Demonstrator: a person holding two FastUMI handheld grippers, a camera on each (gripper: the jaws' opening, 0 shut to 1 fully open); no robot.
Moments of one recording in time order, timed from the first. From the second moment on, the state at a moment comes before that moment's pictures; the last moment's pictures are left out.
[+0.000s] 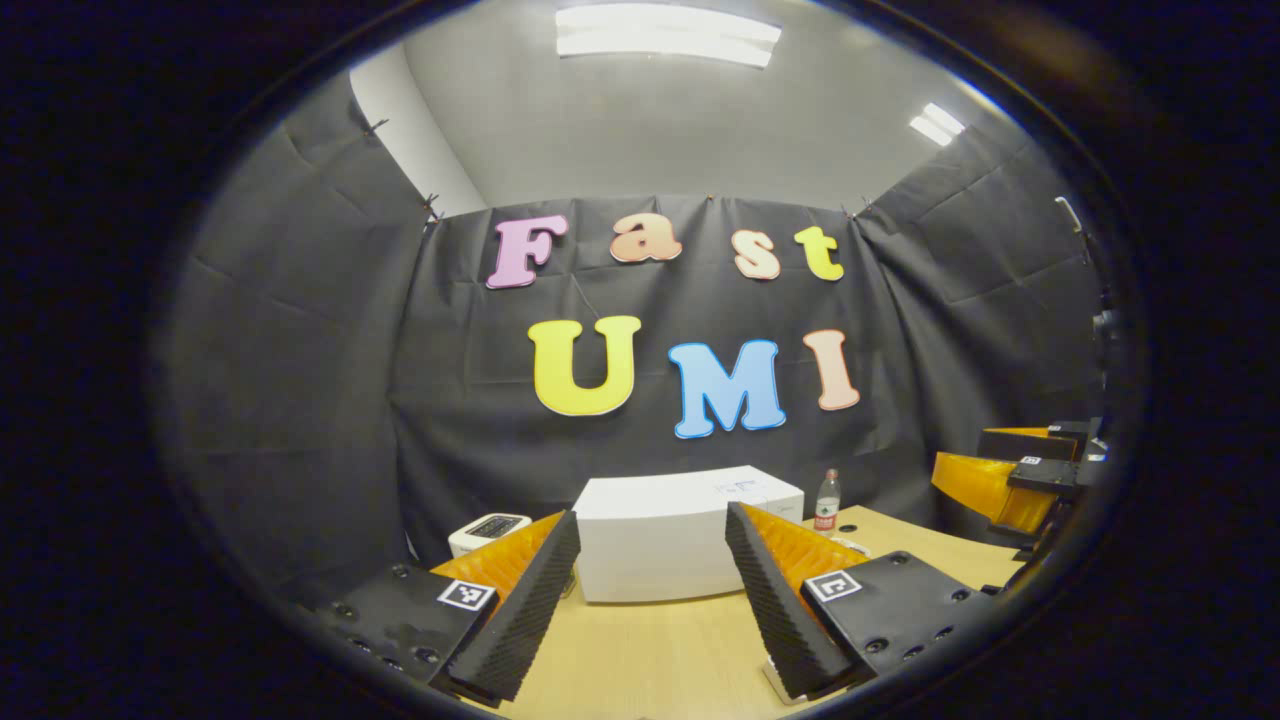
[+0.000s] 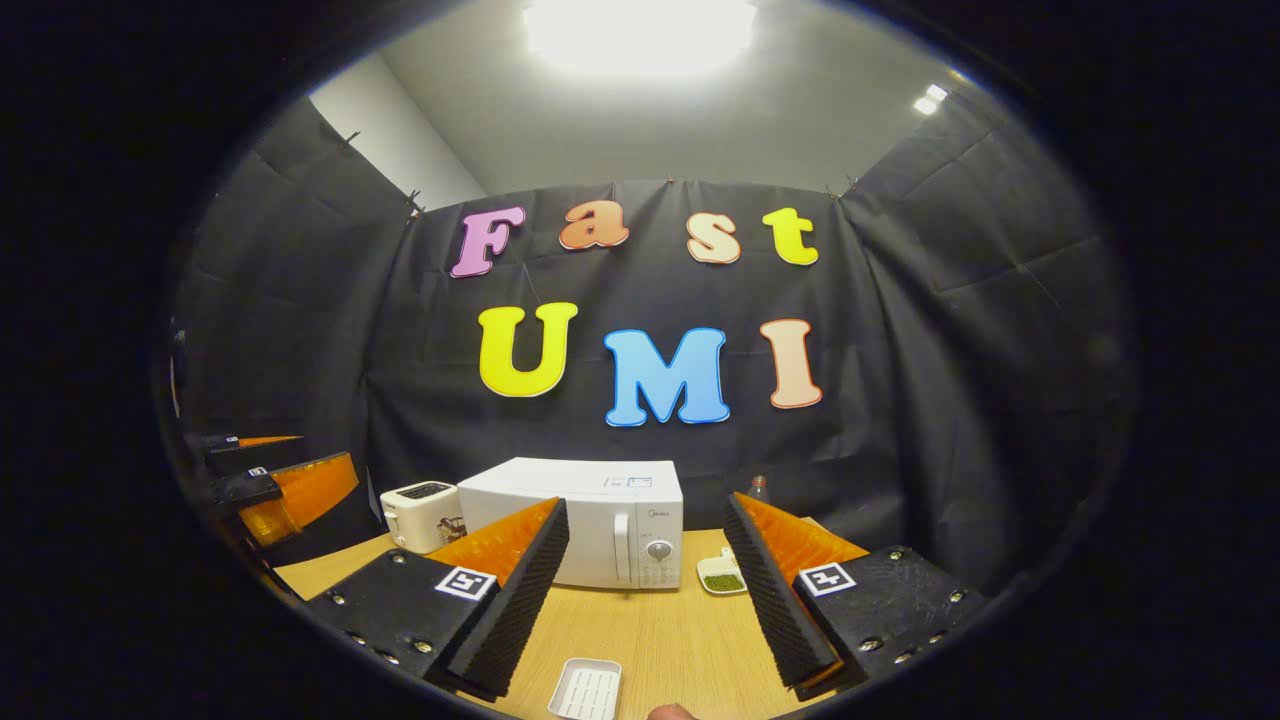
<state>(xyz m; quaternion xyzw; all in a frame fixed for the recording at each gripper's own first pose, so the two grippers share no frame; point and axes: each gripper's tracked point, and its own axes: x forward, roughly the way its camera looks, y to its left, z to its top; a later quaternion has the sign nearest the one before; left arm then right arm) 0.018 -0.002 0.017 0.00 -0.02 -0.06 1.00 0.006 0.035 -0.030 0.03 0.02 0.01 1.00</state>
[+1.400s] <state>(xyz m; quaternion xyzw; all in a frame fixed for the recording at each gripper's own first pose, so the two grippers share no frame) 0.012 0.059 0.002 0.01 -0.01 -0.02 1.00 0.003 0.077 -0.006 0.01 0.00 0.03 1.00</state>
